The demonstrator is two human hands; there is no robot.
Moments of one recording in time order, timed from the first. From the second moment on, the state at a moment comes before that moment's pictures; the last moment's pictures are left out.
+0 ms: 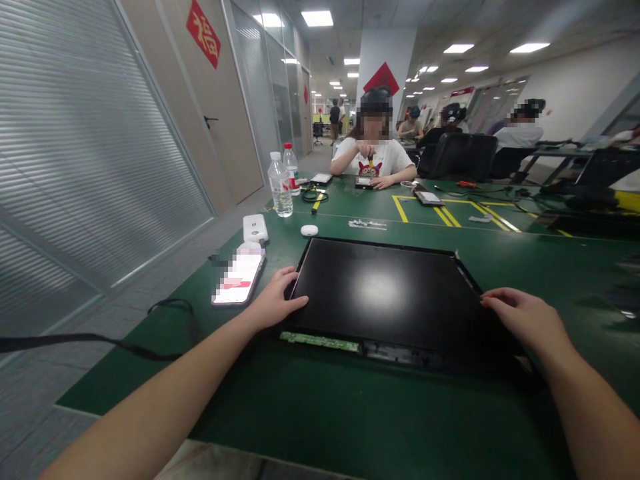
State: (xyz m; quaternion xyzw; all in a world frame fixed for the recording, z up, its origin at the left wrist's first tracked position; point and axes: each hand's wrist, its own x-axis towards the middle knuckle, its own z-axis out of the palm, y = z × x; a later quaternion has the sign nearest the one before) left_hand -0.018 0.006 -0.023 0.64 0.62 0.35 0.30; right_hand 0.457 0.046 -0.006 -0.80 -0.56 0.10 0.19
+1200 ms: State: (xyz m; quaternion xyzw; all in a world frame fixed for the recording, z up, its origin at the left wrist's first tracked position) left_hand -0.022 0.008 -0.022 0.73 0.62 0.21 0.18; right_hand 0.463 0.050 -0.011 -0.79 -0.57 0.09 0.19
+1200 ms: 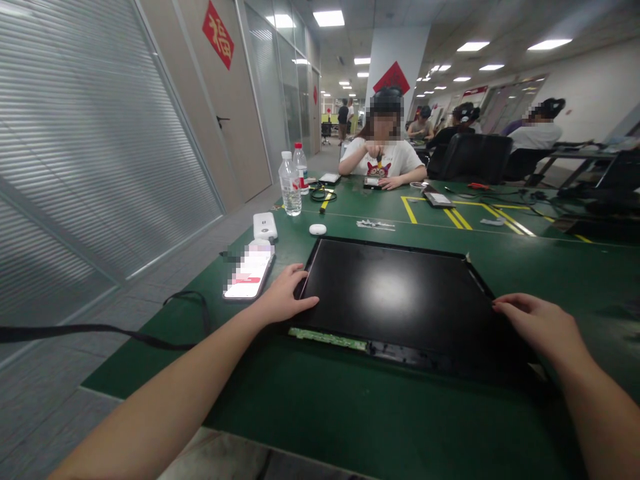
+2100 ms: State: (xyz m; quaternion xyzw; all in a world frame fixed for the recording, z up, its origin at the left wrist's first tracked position) left_hand -0.029 -0.003 0.003 0.86 0.44 0.14 0.23; right_hand 0.454 0.047 -0.026 -0.69 -0.68 0.13 0.21
